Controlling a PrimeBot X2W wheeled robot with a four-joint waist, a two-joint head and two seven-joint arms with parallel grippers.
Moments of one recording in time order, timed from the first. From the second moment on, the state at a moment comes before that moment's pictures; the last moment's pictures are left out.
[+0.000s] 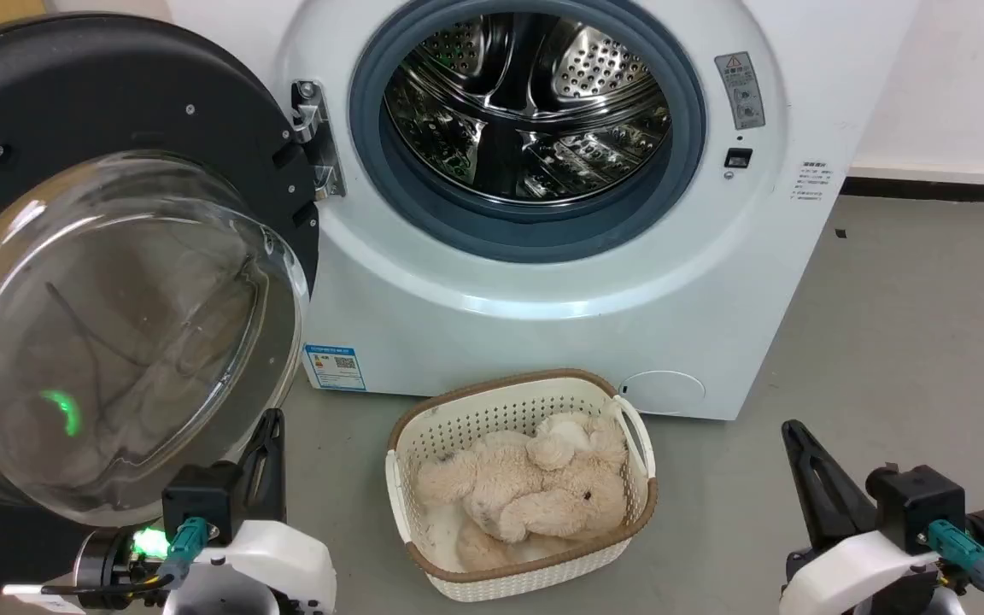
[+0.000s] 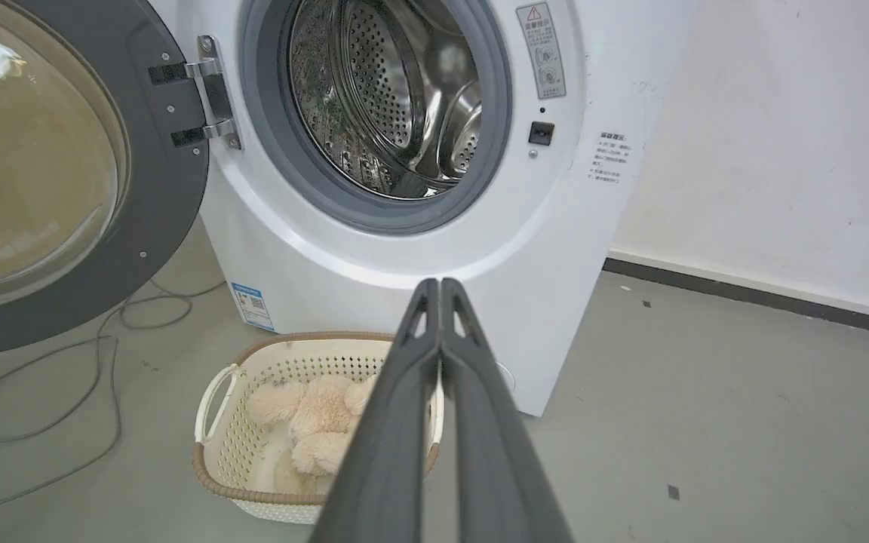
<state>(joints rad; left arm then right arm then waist) -0.01 0.05 0.00 0.00 0.00 0.00 0.00 0.01 -0.05 0.00 0.00 0.01 0.13 0.00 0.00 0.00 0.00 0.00</state>
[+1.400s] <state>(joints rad) -0.01 0.05 0.00 0.00 0.00 0.01 0.00 0.01 -0.05 0.00 0.00 0.01 0.13 0.00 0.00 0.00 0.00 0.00</state>
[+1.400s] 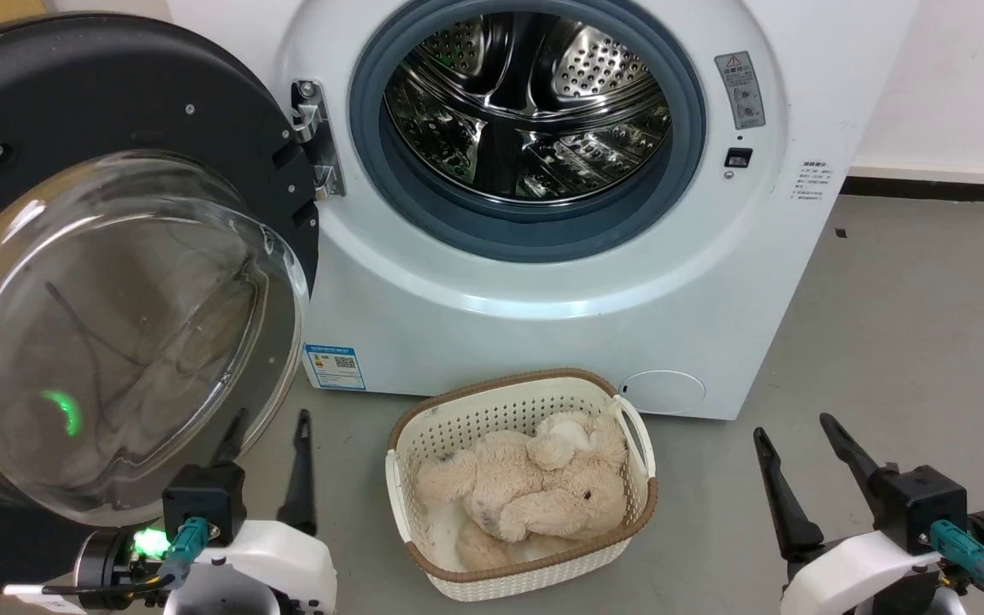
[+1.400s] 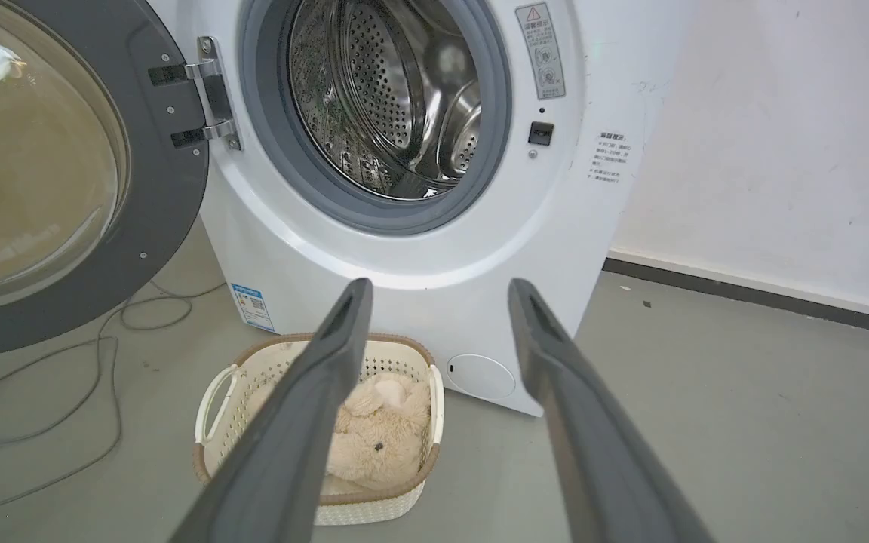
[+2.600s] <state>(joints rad) -0.08 0.09 0.04 -0.16 -0.06 0.08 -0.08 0.01 -0.05 -0.07 0.01 0.11 0.13 -0.08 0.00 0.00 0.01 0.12</state>
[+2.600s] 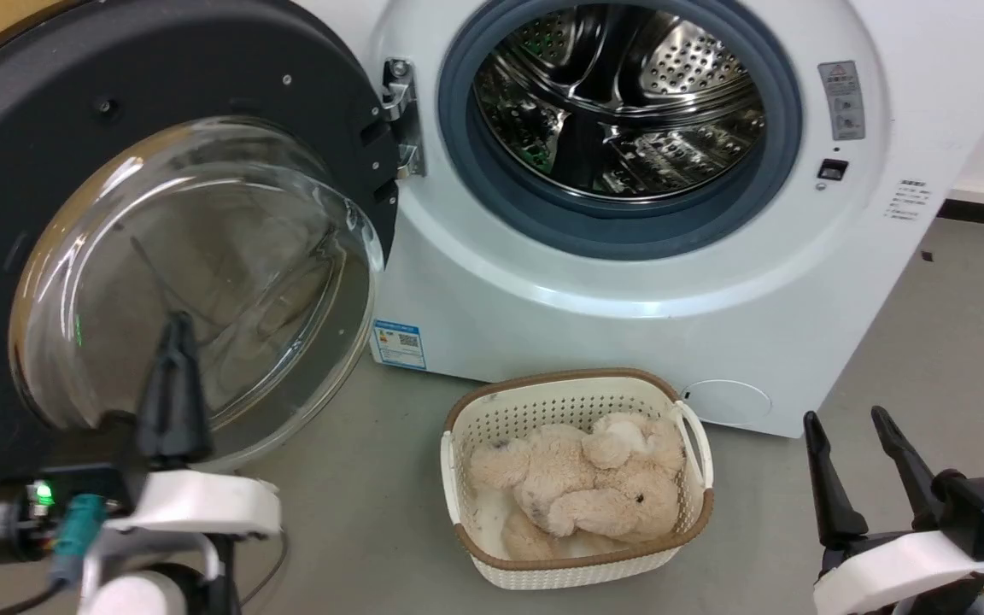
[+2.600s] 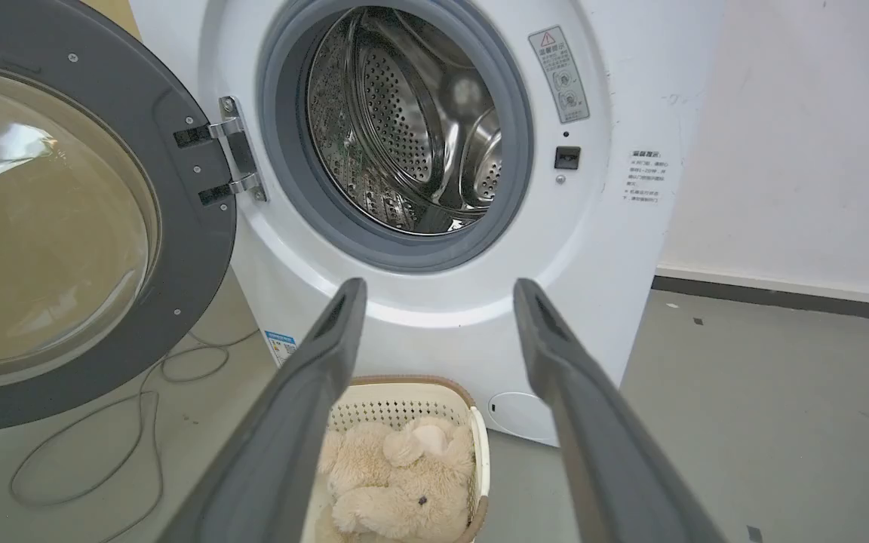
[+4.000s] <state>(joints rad) -0.59 0.33 0.44 0.23 -0.34 -0.06 -0.06 -0.05 -0.05 -0.16 0.03 0.19 0.13 -0.16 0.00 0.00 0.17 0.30</state>
